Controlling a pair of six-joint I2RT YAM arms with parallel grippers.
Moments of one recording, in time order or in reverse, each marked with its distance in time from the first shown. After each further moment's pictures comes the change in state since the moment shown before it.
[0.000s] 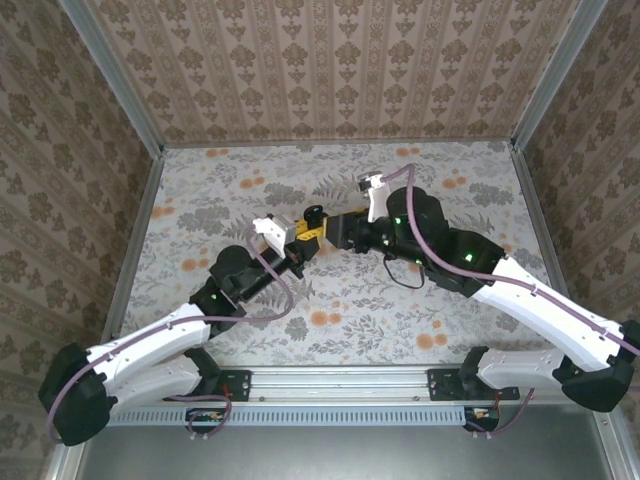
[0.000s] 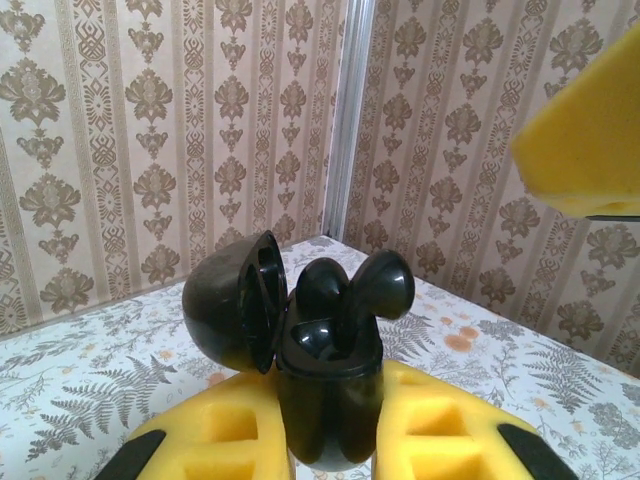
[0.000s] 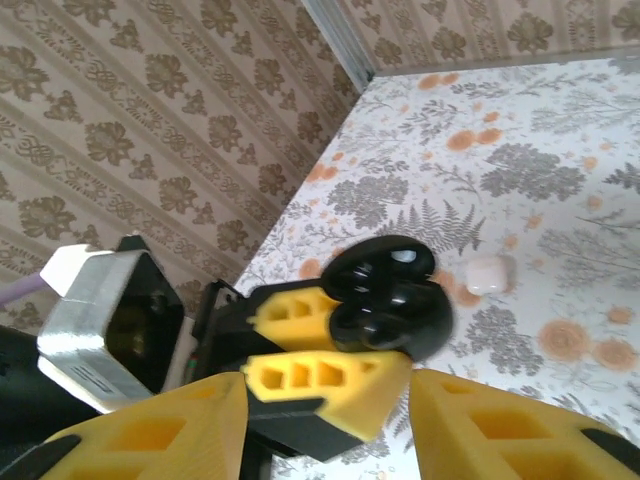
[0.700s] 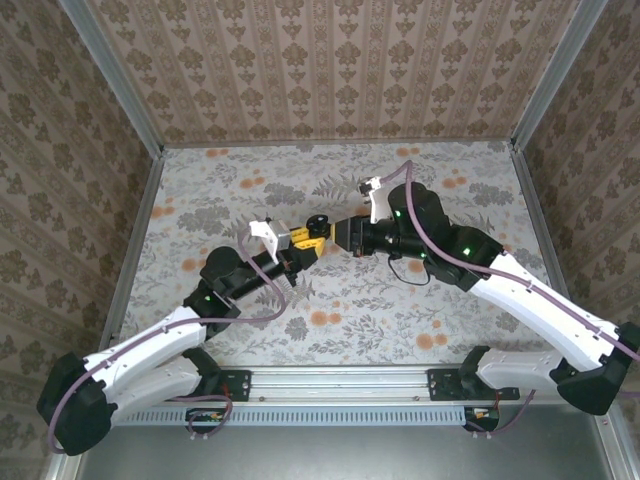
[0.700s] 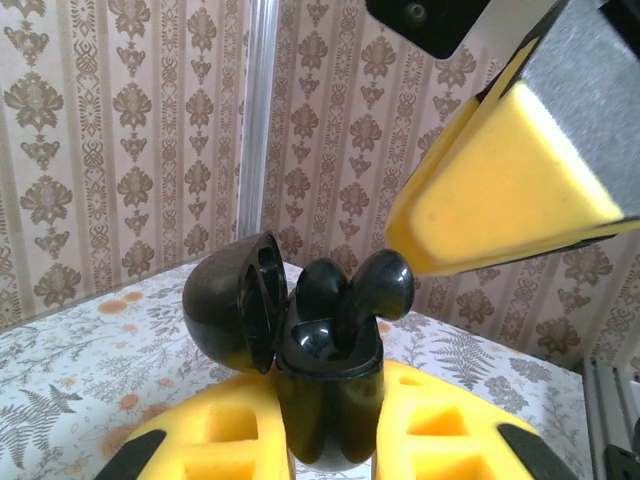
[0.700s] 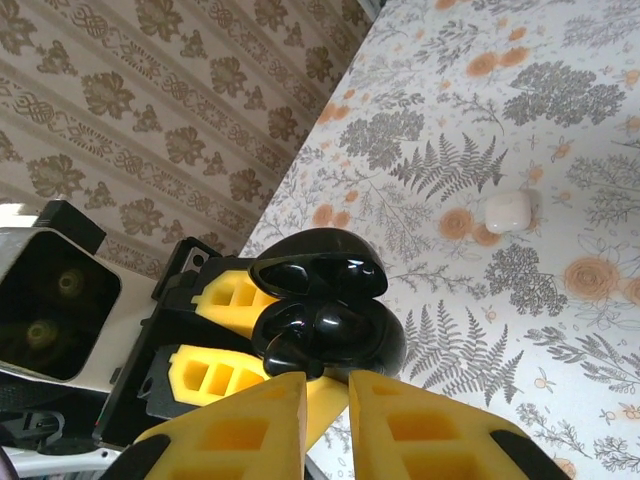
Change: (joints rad) left arm 0.057 -0.038 -0.033 0.040 0.254 -0.048; right arm -0.068 0.018 -0.036 -0.026 -0.182 0.026
